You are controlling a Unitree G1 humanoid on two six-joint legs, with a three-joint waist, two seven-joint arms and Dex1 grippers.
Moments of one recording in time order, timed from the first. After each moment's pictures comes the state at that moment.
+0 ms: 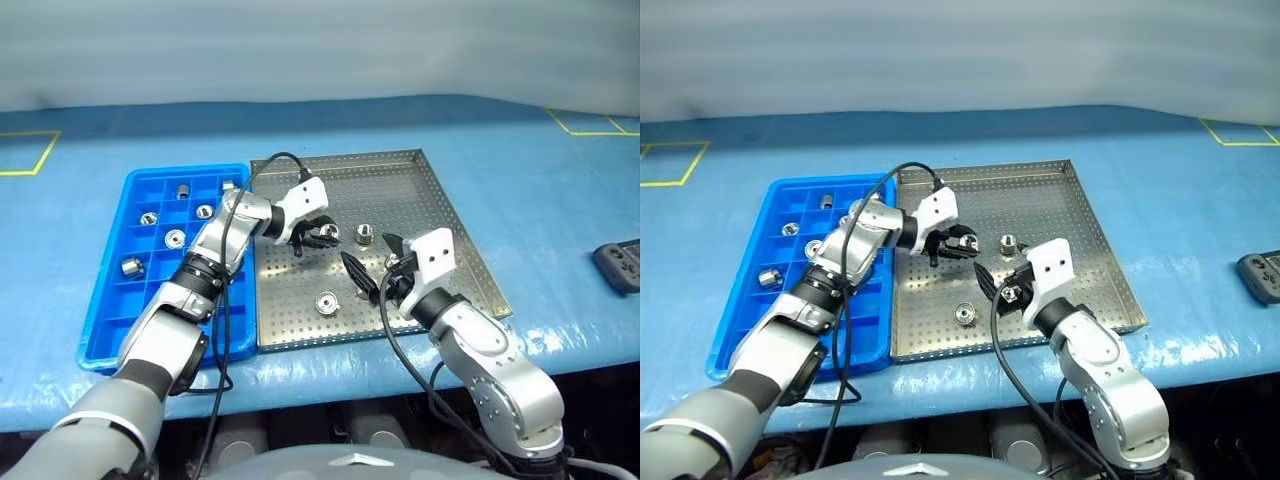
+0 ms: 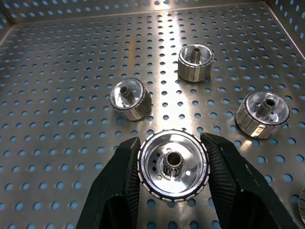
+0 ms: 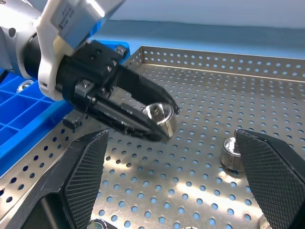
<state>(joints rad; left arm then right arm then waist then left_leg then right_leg) -0.79 0.30 -0.27 0.42 0.00 0.34 -1.06 0.02 -0.26 0.10 -0.71 0.34 0.73 0.25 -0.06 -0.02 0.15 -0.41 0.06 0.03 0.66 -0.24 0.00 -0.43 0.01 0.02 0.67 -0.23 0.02</state>
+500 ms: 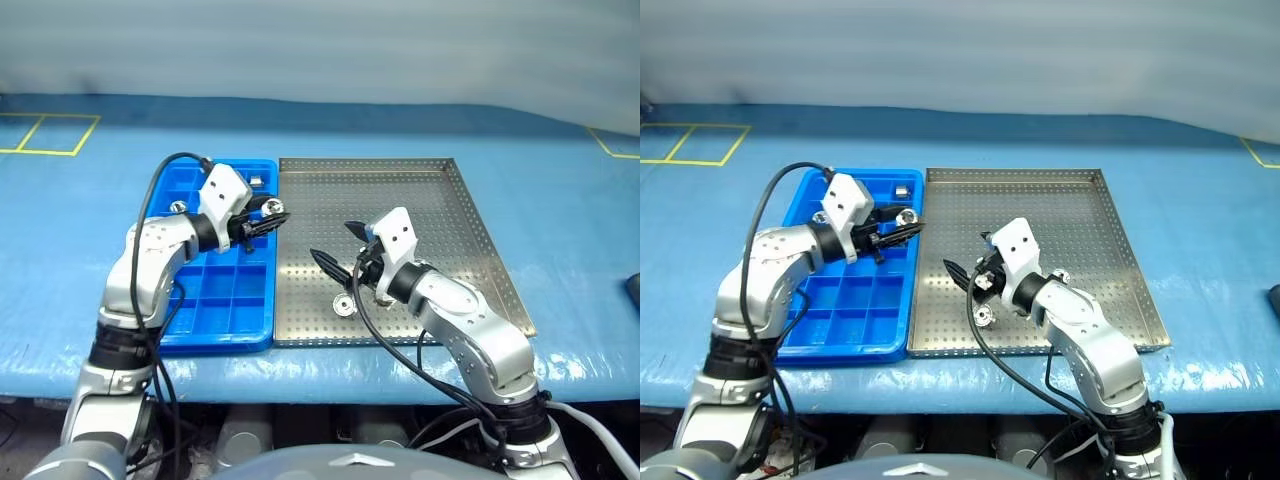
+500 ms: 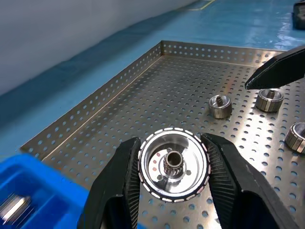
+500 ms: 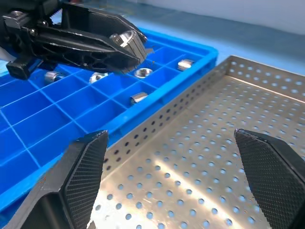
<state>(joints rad) -0.35 0.46 0.05 -0.29 -0.18 0.61 -0.79 -0.21 -0.30 0.20 -0.51 0.34 0.72 0.41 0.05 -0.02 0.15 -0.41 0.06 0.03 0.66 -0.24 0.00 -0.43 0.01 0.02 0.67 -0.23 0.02</state>
